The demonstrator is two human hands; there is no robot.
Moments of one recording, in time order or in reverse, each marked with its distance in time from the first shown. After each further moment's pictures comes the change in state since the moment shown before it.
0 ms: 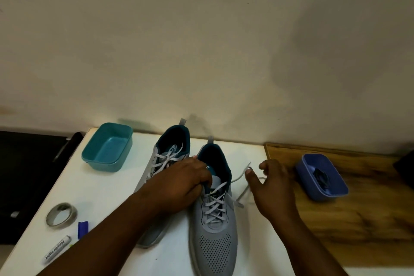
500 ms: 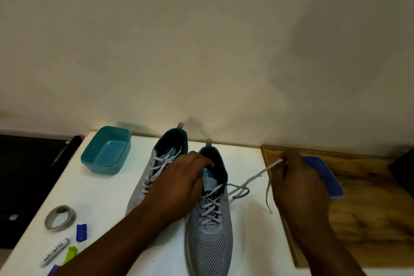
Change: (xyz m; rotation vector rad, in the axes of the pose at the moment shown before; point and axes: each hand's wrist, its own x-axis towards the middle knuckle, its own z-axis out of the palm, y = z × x) left_hand -0.004 0.030 -0.001 -0.057 0.303 -0.154; right_hand -0.003 -0.024 -0.062 -0.390 0.216 -0.151
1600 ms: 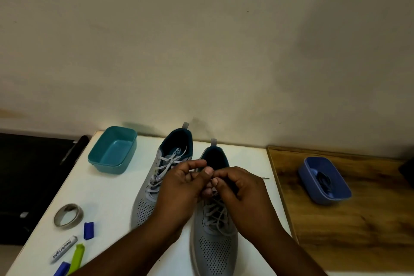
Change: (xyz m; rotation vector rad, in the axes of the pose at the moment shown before) left_hand -0.010 0.047 -0.005 -1.189 0.271 -0.782; right_hand -0.040 -0.065 0.027 0.726 -0.407 -0.246
